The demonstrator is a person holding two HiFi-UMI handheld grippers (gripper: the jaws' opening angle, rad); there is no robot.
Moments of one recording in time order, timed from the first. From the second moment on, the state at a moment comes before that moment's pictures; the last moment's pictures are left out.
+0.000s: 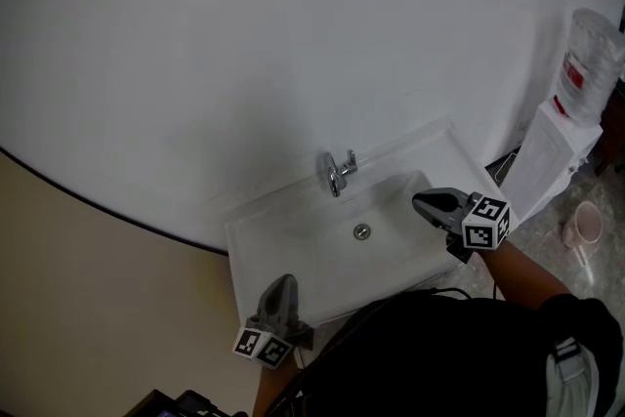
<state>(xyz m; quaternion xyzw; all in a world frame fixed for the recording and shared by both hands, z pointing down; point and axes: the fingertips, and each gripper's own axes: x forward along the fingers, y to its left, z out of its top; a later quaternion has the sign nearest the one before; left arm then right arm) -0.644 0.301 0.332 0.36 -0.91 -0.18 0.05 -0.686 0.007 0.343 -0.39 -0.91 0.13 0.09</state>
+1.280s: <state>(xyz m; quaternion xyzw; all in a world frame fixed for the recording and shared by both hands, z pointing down) -0.813 0.350 0.393 0.49 -0.84 -0.19 0.13 -0.771 0.068 0.377 -0.26 -0.95 0.12 0.13</state>
